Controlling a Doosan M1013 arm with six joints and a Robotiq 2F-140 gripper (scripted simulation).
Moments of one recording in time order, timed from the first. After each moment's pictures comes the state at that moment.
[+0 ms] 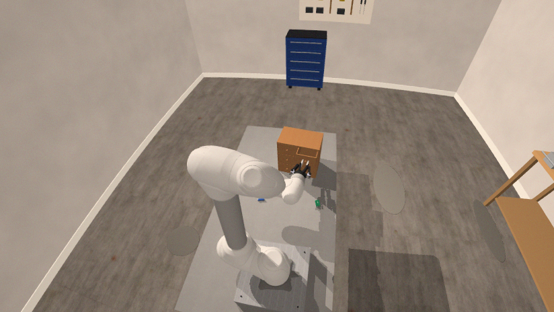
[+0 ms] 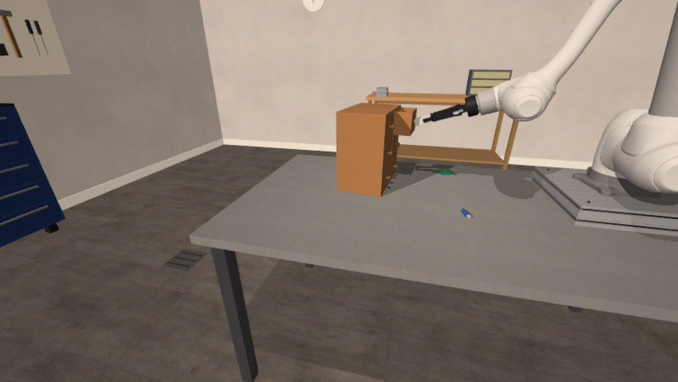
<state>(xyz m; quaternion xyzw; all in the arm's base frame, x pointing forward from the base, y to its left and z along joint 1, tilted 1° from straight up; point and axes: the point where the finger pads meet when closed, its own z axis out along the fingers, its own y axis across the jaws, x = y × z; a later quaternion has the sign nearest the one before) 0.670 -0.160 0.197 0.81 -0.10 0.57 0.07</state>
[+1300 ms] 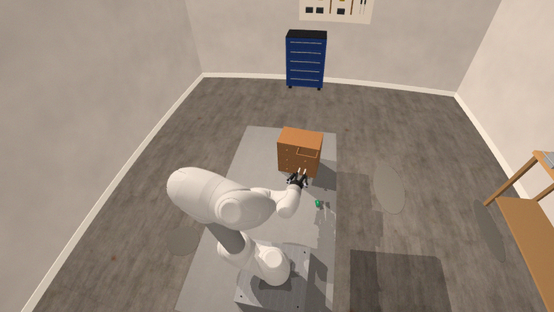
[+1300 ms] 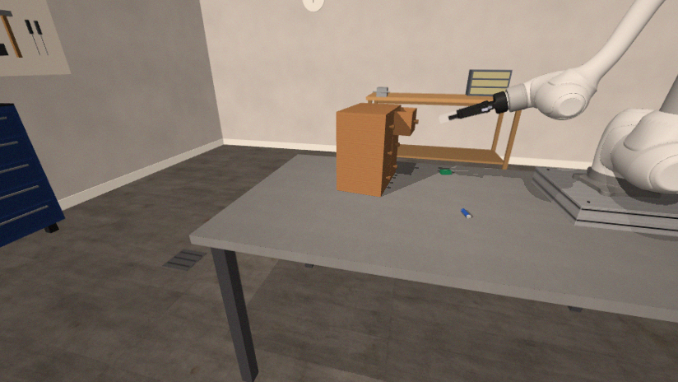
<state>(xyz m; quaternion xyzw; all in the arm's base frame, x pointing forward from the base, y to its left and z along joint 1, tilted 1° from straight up) 0.579 -0.137 0.213 0.81 -0.10 0.57 0.07</state>
